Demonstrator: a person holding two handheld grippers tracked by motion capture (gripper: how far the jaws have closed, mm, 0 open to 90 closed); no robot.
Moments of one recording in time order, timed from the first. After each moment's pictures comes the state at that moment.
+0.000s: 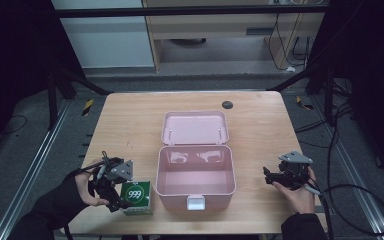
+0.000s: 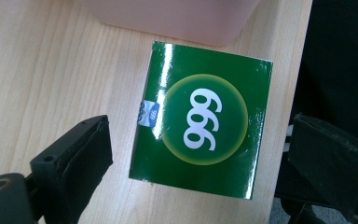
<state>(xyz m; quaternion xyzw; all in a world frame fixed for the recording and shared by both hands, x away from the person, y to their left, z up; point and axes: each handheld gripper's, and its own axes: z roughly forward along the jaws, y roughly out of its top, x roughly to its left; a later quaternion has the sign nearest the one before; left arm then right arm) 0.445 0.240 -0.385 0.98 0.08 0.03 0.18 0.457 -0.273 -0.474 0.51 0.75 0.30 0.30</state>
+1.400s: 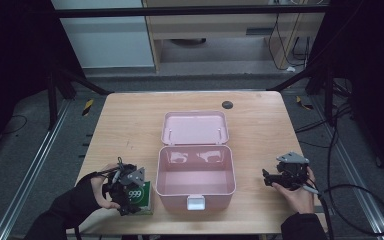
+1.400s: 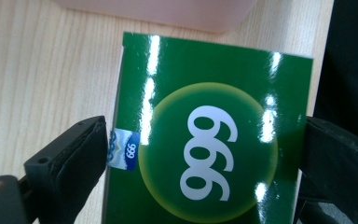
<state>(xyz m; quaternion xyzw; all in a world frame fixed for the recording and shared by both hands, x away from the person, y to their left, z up) 0.452 0.221 -0.426 0.99 0.07 0.00 0.14 0.459 -0.271 -0.480 0.51 0.76 0.28 0.29</state>
